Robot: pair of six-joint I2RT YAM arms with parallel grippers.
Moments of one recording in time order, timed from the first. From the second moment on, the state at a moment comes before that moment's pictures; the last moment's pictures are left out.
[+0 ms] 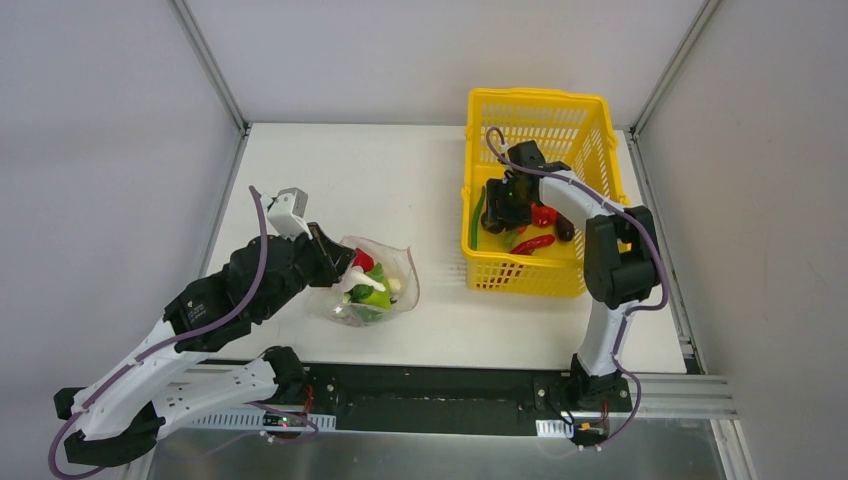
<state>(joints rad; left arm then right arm) -0.95 0.67 1.07 -0.80 -0.45 -0.74 0.32 1.92 1.42 -0.67 -0.18 0.25</state>
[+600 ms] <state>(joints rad) -0.95 0.67 1.07 -0.79 -0.44 -0.74 0.32 1.73 1.32 -0.55 -0.16 0.34</state>
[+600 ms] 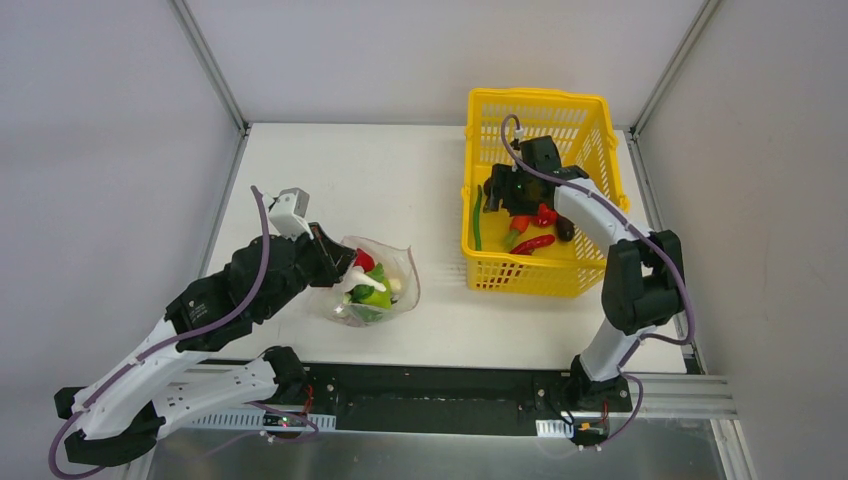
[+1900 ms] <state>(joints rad) -0.95 0.70 1.07 -0.80 -0.45 -0.73 0.27 2.19 1.74 -0.36 0.07 0.33</state>
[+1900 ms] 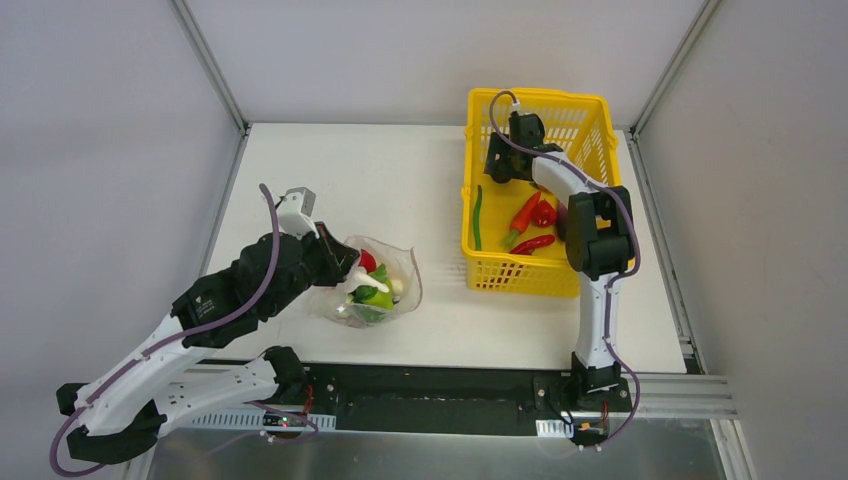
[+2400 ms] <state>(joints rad) -0.95 0.70 1.07 -0.80 -0.45 -0.73 0.27 2.23 1.75 -0.27 0.11 0.31</state>
